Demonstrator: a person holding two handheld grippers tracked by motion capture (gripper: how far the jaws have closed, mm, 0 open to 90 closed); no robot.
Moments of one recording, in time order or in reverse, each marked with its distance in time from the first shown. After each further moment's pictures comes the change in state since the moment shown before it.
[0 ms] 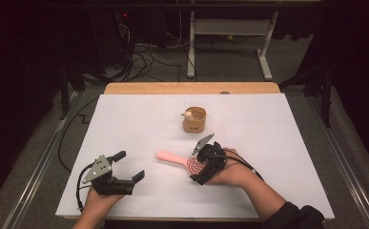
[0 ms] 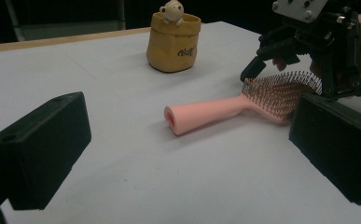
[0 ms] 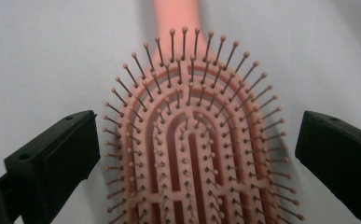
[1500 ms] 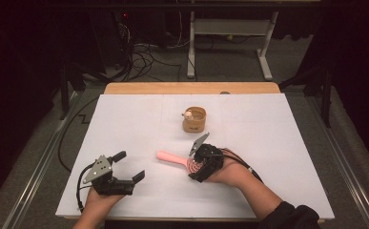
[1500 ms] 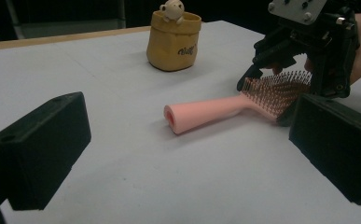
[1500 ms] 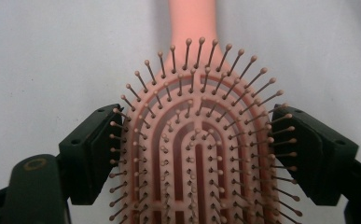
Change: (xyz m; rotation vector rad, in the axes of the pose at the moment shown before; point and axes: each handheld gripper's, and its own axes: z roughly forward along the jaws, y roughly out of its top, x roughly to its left) left arm 0.000 -0.001 0.001 0.004 0.000 -0.003; right arm -0.001 0.007 0.004 0.030 0.035 -0.071
